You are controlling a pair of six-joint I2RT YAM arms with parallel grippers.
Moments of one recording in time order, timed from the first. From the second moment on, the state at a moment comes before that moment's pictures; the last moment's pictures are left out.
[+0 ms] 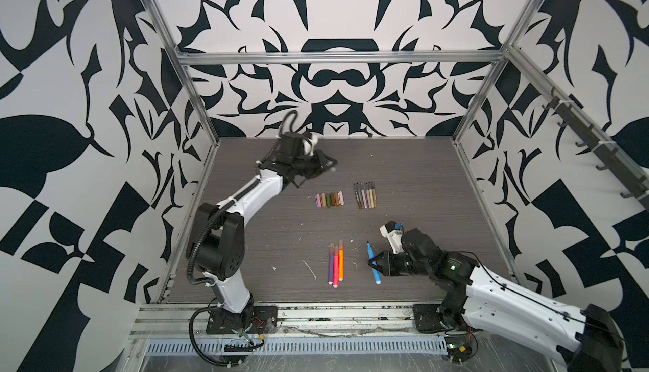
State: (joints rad) left arm -0.37 1.73 1.35 -0.15 0.60 -0.79; right arm 0.82 0.77 0.41 -0.44 -0.30 0.87
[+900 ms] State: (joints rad) left arm -0.41 1.59 1.02 -0.53 0.36 -0.51; right arm 0.36 1.49 0.85 -0.63 -0.16 0.39
